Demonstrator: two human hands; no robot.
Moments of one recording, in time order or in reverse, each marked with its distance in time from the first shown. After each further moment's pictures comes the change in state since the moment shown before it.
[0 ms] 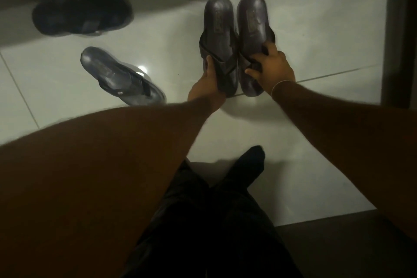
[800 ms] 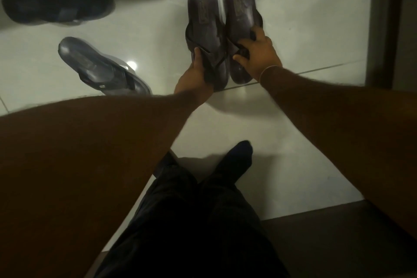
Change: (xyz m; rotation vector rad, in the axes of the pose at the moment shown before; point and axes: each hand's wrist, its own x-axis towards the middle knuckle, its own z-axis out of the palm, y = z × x) left_hand 0.013 -0.005 0.006 -0.069 0.065 0.073; right_hand 0.014 -0.002 -0.012 0.044 -0.029 -0.015
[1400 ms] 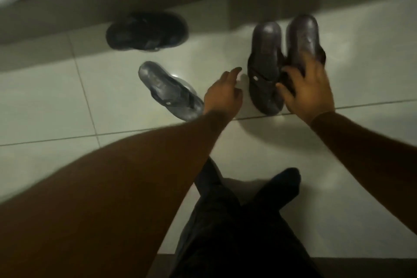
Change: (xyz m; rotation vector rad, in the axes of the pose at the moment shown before) left_hand -0.029 -0.019 -0.082 0.236 0.320 0.115; right_hand -0.029 -0.041 0.007 -0.138 0.356 -0.269
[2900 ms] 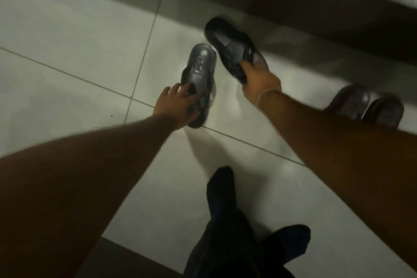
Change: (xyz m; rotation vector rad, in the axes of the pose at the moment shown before) left_hand -0.089 -0.289 -0.117 0.414 -0.083 -0.221; right_hand 0.134 -0.321 0.071 -0.108 -0.532 -0.248
